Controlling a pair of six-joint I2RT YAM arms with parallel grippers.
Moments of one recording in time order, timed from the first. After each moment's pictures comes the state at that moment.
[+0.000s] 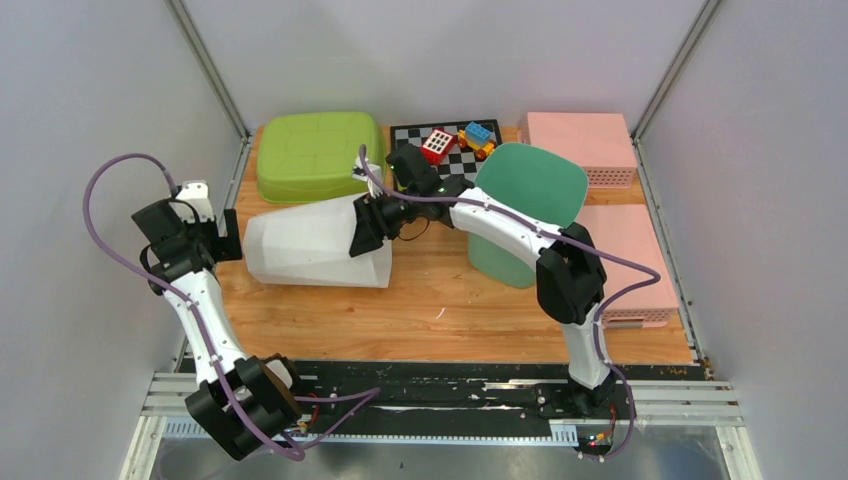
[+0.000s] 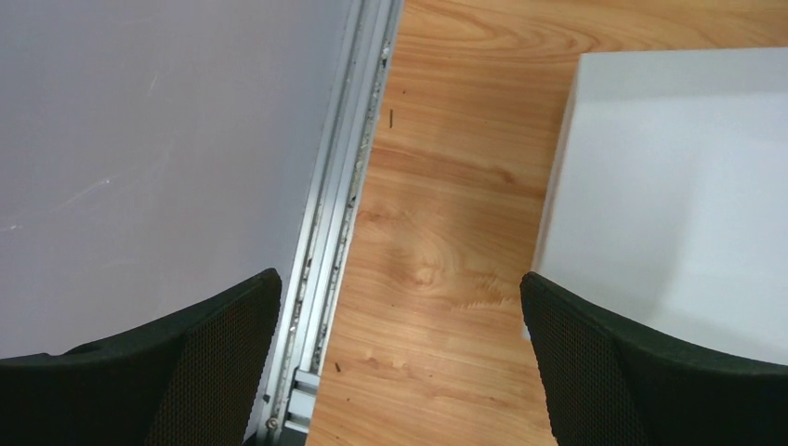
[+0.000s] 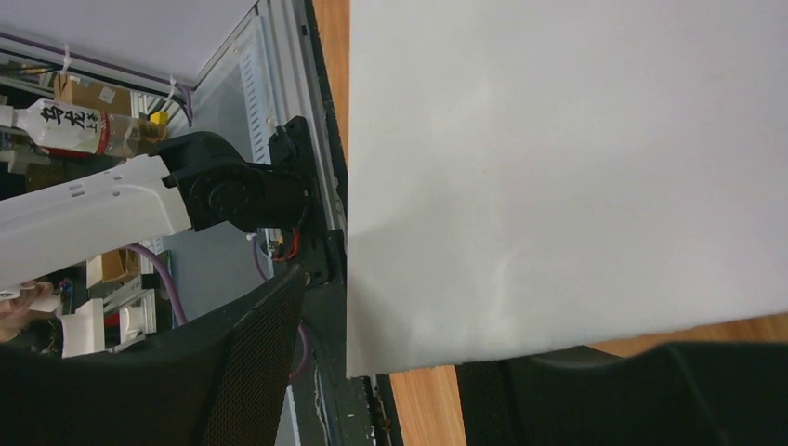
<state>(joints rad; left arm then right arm) 0.63 1.03 0.91 -0.52 0.22 0.40 0.81 2.03 1.79 -0.42 -0.79 0.28</state>
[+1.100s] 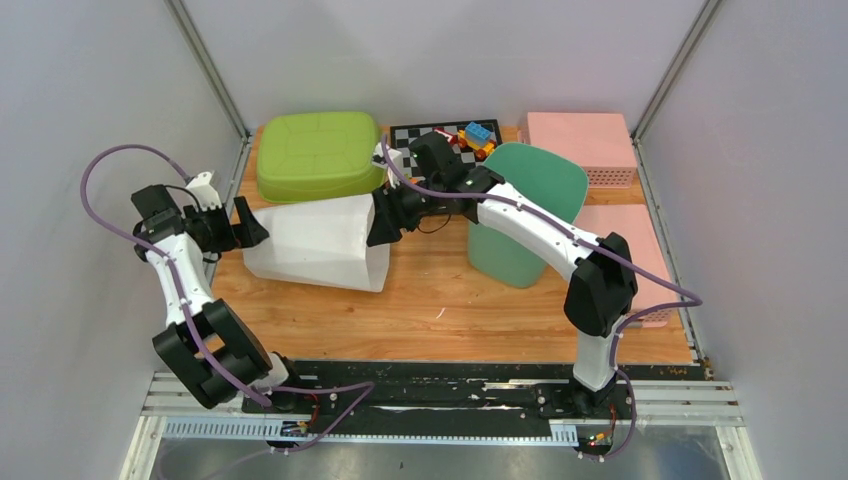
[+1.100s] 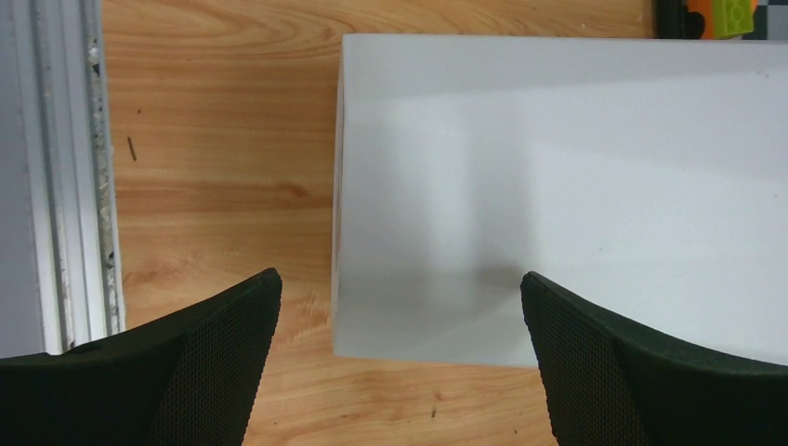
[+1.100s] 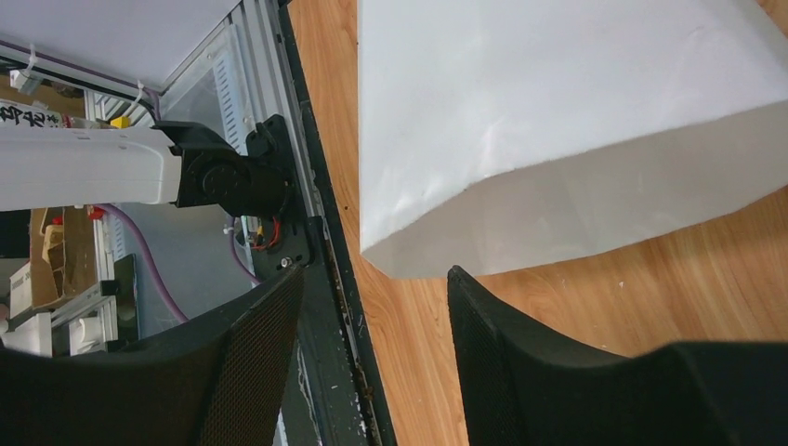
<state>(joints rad) 0.64 1.30 1.08 -0.73 0.65 0.34 0.78 1.86 1.74 -0.51 -0.71 0.19</state>
